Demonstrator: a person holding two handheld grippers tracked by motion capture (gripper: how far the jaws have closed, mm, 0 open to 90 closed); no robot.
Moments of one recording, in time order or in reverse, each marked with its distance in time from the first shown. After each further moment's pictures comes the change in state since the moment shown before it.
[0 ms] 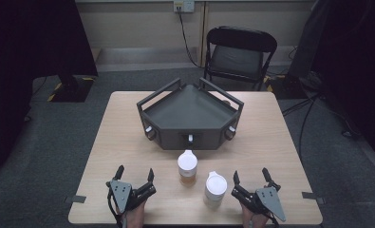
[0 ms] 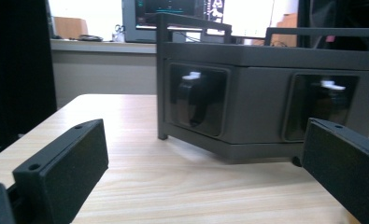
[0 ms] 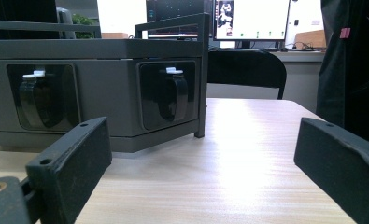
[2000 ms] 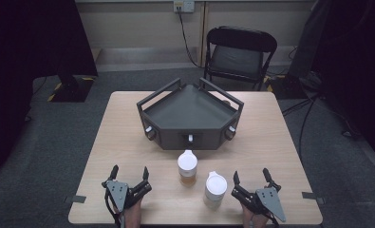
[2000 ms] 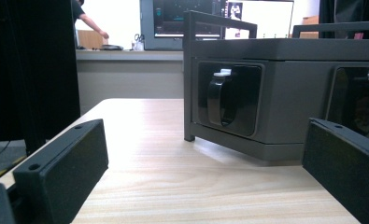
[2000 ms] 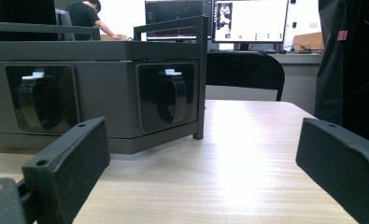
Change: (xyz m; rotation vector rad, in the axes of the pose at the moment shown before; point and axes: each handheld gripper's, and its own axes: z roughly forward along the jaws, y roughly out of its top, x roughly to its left) left arm 0.005 -0.021 0.008 -0.037 0.089 0.051; right arm 0.001 -0.001 -0.001 -0.008 -0.006 0.000
